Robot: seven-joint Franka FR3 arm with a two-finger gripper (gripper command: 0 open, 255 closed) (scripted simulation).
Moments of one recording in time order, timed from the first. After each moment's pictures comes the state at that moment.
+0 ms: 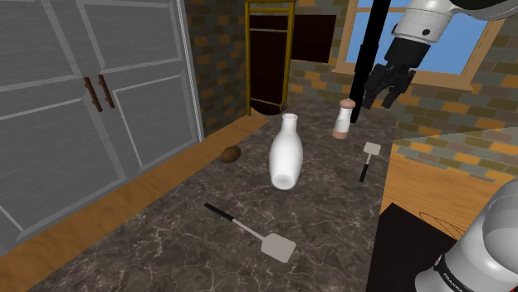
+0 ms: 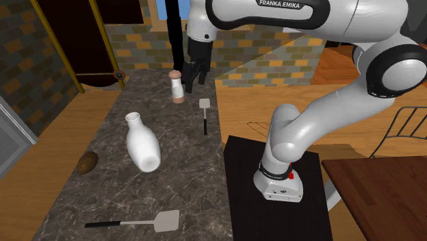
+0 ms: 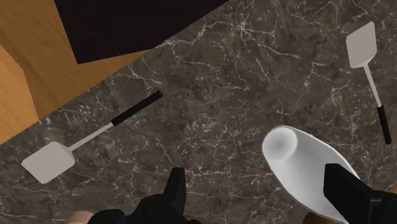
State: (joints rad) arm 0.01 -0.78 -0.06 -2.32 0.12 1.66 0.11
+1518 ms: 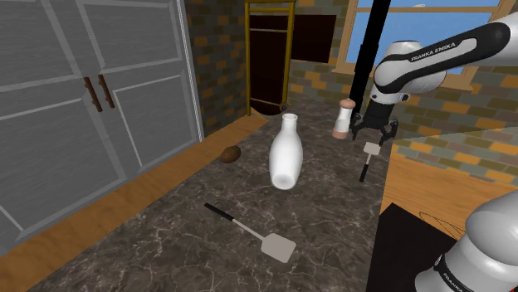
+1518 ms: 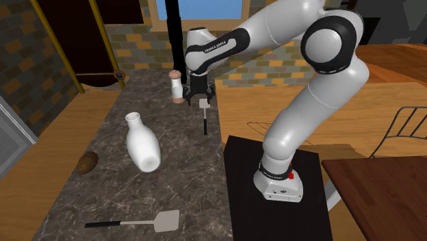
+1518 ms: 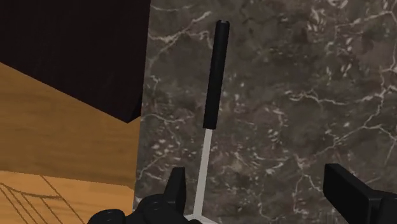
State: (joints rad) arm -0.31 -0.35 -0.10 -2.46 0.04 2.10 0.64
